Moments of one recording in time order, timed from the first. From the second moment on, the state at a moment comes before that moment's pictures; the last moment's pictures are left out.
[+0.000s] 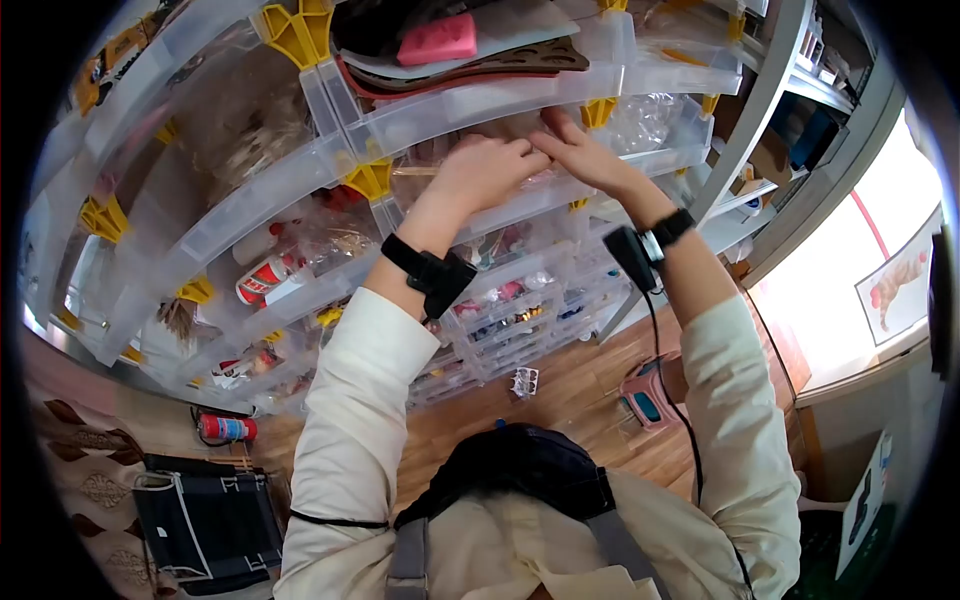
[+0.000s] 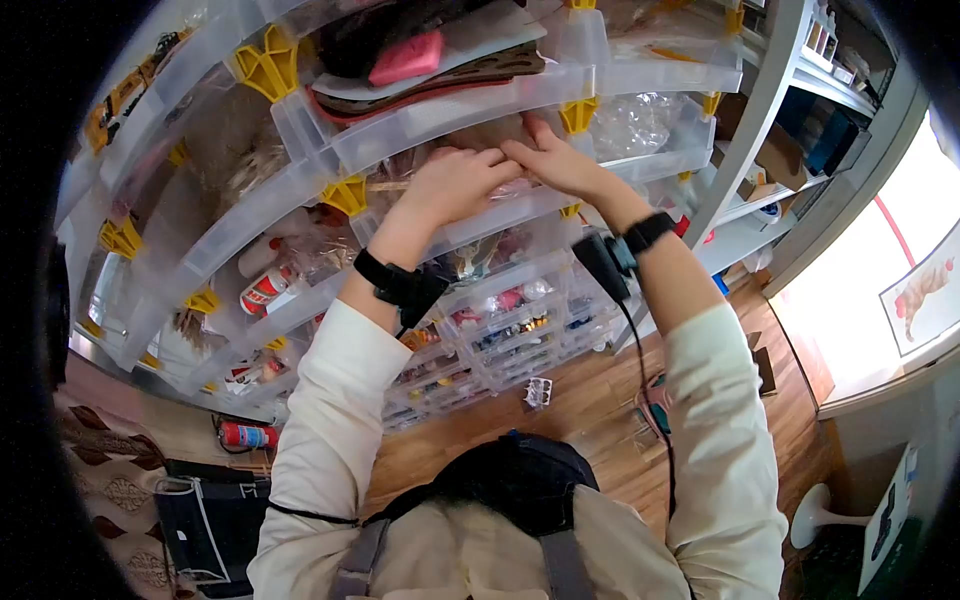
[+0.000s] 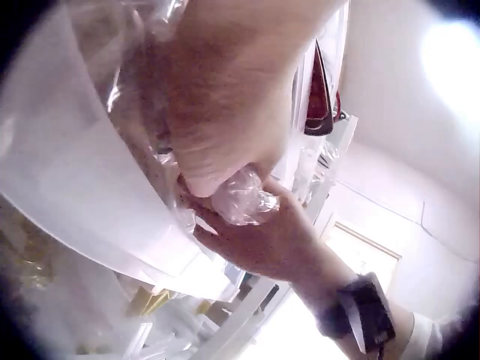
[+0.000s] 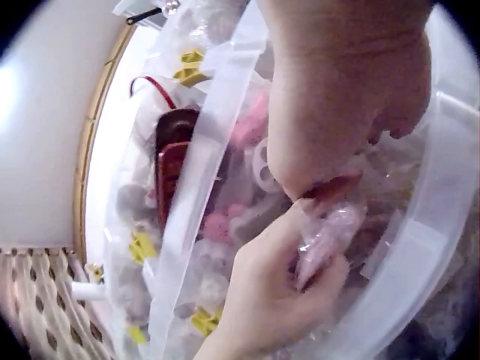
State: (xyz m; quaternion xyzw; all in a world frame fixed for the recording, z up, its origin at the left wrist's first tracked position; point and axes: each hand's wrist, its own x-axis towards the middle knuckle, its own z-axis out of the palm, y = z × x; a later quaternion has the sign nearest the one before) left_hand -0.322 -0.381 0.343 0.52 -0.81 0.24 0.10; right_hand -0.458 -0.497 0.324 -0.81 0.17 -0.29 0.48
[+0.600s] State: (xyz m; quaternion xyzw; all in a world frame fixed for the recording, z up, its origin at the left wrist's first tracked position) left_hand -0.376 -0.265 0.318 0.24 -0.33 -0.22 0.89; right_hand -0.512 -0.301 0.319 -0.78 0.02 -0.28 0.56
